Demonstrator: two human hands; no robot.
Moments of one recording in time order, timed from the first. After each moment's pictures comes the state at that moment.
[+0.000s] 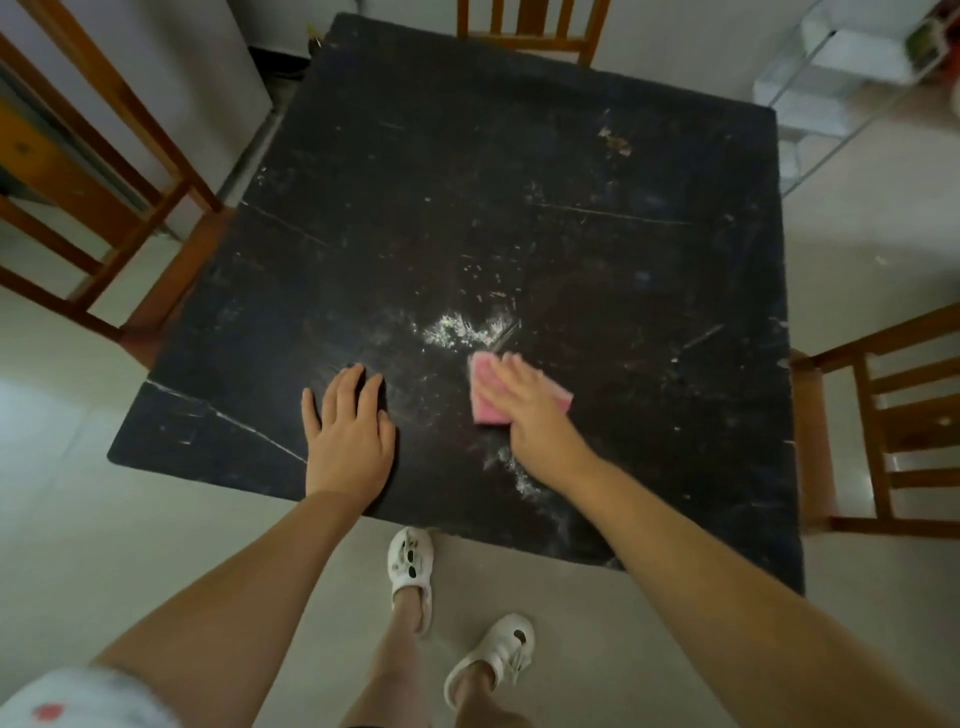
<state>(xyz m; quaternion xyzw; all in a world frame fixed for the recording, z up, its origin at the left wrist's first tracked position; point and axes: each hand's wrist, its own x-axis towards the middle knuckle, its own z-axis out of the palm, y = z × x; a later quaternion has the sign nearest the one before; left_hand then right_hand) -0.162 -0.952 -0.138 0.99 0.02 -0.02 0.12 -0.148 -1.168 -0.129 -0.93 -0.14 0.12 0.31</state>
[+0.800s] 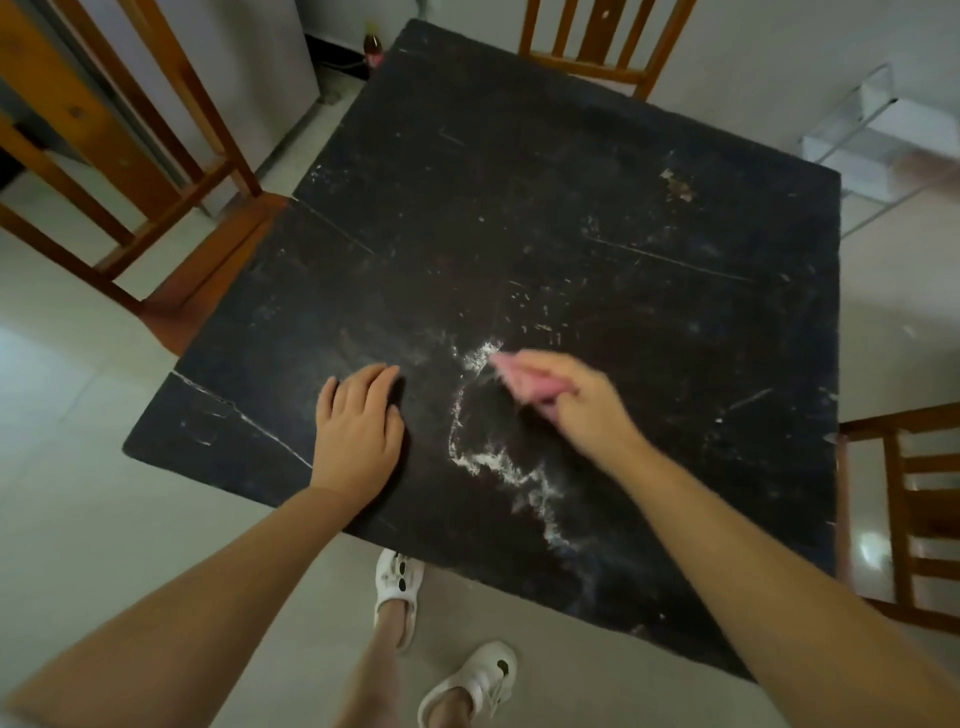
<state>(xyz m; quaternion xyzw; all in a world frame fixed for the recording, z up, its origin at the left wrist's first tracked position) -0.135 -0.926 -0.137 0.98 0.01 0.02 0.21 -0.085 -1.162 -0.108 -0.75 -0.01 0.20 0.63</state>
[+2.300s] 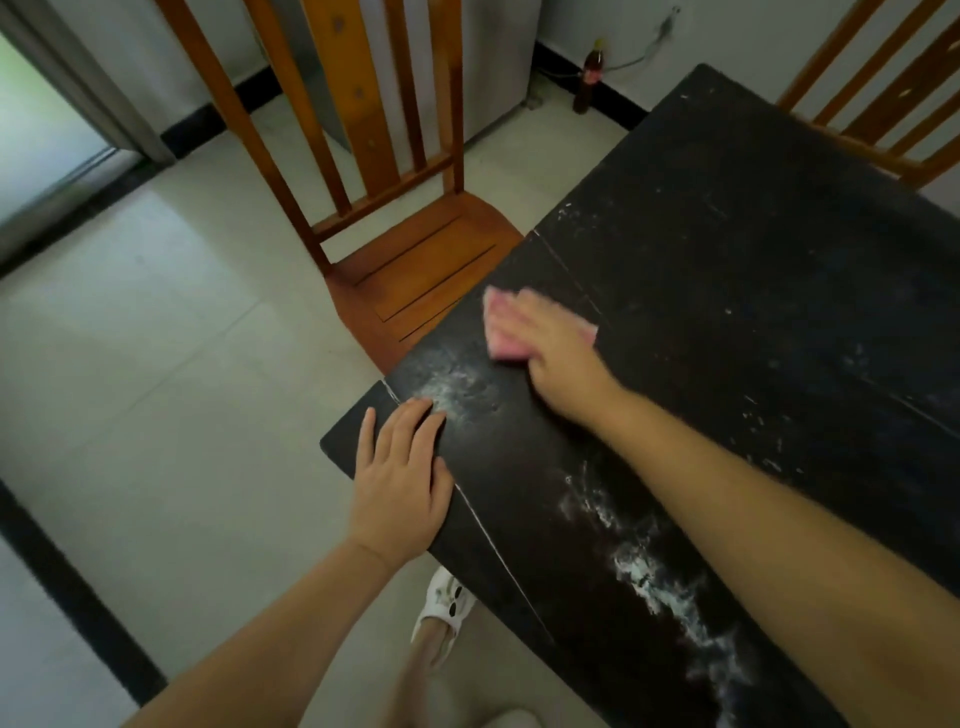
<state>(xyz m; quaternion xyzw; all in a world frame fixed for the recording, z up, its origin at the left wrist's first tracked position) -0.160 -0.812 -0.159 0.97 0.13 0.09 0.17 0.036 -0.933 -0.138 -0.87 -0.36 0.14 0.30</state>
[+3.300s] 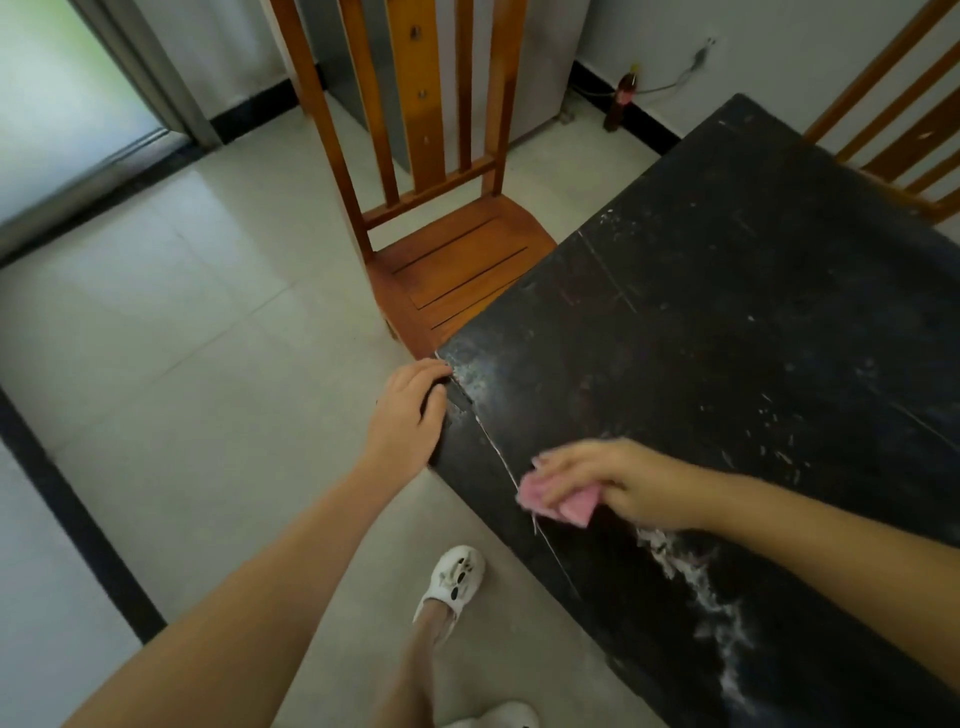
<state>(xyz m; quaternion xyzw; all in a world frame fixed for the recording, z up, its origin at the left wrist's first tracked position) -0.160 -0.771 -0.127 0.88 0.22 0.08 0.41 -0.050 -0.999 -0.074 -0.72 -0.47 0.45 0.22</state>
